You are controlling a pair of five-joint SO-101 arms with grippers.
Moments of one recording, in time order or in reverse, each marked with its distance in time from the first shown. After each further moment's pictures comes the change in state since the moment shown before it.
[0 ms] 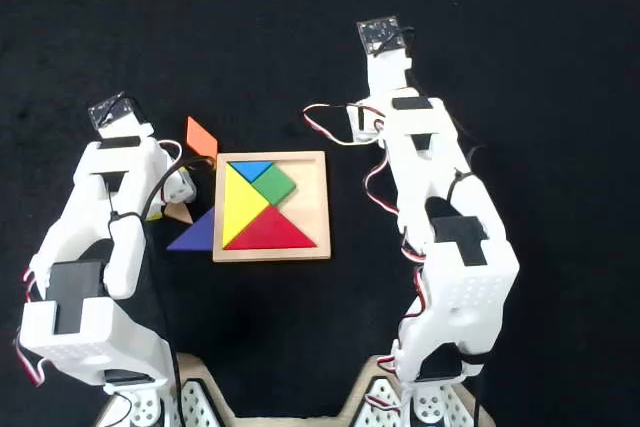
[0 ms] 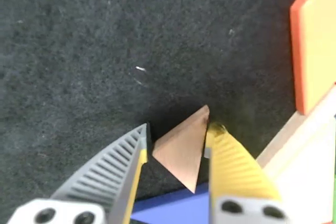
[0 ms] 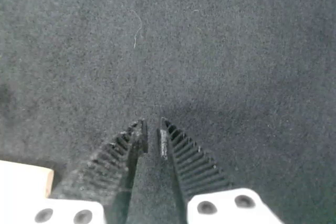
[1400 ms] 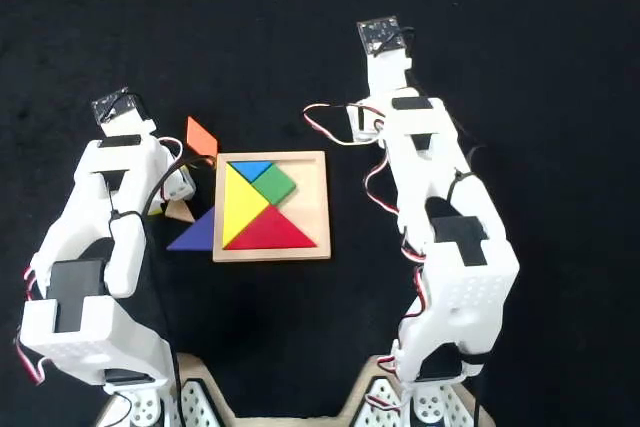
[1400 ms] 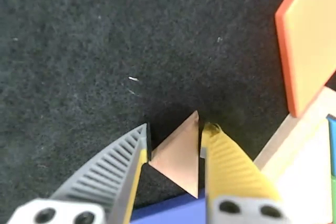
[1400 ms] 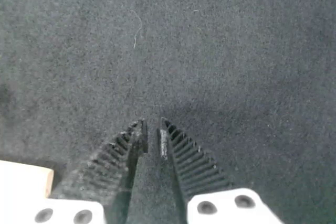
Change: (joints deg) left arm 0.2 0.2 -0.7 -1.2 -2.3; right arm 0.0 0.0 0.0 0.0 0.0
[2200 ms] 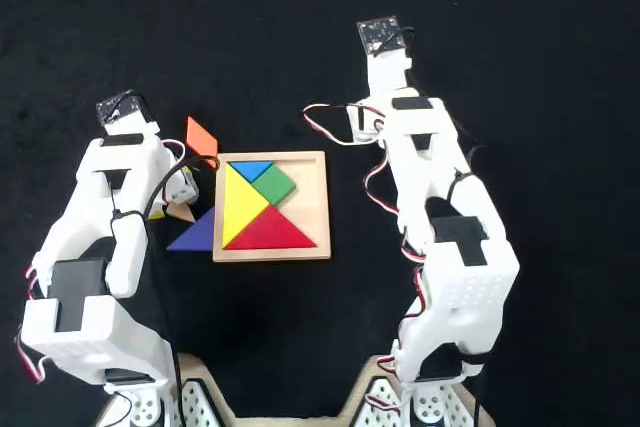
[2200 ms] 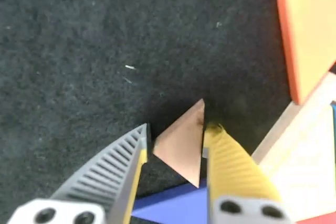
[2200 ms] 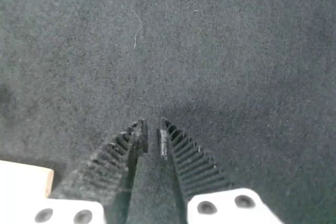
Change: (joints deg) left arm 0.4 0.2 -0.4 2.6 -0.5; right arm 0.0 0.0 0.0 0.0 0.0
